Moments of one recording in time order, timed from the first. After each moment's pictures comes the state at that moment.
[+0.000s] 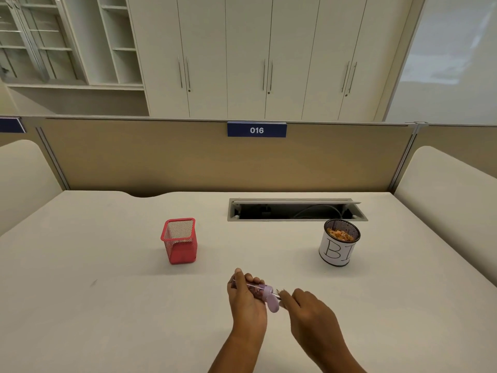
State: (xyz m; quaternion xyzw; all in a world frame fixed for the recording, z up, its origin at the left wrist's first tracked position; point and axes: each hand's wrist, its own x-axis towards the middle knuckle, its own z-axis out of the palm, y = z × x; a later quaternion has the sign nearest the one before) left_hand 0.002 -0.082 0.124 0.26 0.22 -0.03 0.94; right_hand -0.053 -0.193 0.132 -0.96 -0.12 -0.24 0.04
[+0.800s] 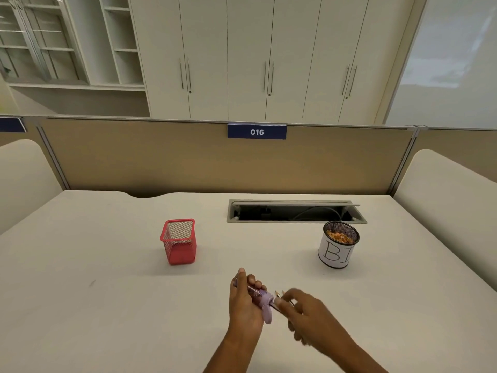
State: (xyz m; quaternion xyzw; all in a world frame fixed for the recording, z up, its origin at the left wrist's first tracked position) left_hand -0.001 -0.078 0.127 0.27 0.19 -0.08 0.94; right_hand -0.063 -0.189 0.172 -0.87 0.08 0.10 0.47
